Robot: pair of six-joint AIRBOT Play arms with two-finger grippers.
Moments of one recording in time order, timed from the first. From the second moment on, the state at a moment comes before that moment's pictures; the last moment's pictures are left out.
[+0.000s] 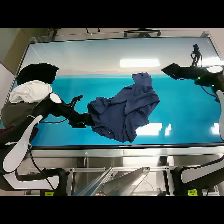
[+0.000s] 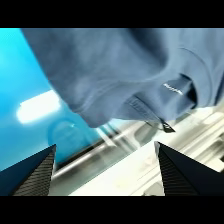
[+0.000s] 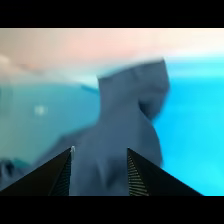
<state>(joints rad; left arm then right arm) -0.10 -1.50 0.97 0.96 -1.34 -1.28 -0.28 -1.71 1.47 -0.55 1.06 0.96</state>
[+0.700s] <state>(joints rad) -0.19 -1.51 0.97 0.99 -1.16 -1.29 -0.11 -1.68 1.07 -0.80 1.34 1.03</state>
